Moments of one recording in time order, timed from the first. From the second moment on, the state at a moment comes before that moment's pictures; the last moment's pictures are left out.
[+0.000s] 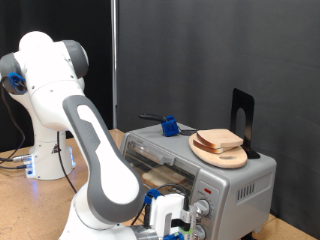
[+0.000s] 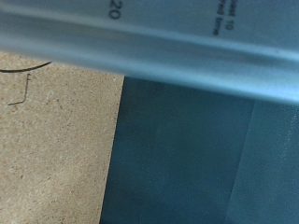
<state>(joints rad) -0.41 0.97 0.29 -1.46 1.20 1.84 -0.21</state>
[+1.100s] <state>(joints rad) -0.41 0.95 0.31 -1.49 1.25 1.90 -0.21</state>
